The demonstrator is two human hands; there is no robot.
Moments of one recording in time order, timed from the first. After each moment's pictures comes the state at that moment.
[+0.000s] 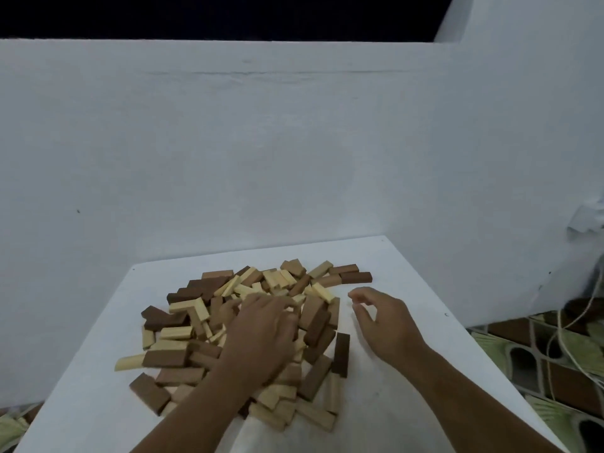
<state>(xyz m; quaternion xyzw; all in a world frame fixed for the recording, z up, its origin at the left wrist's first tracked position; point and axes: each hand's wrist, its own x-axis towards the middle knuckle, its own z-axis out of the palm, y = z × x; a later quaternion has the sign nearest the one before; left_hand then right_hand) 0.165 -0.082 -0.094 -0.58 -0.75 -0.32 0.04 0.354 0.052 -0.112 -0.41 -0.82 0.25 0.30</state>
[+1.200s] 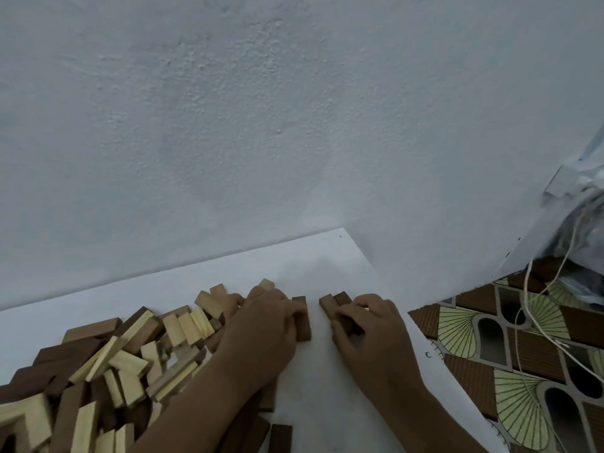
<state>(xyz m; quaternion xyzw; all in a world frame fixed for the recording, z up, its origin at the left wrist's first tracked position) 0.193 0.096 -0.108 -0.66 -0.73 -0.19 -0.08 0.372 0.152 -0.153 -0.47 -0.80 0.12 0.36</state>
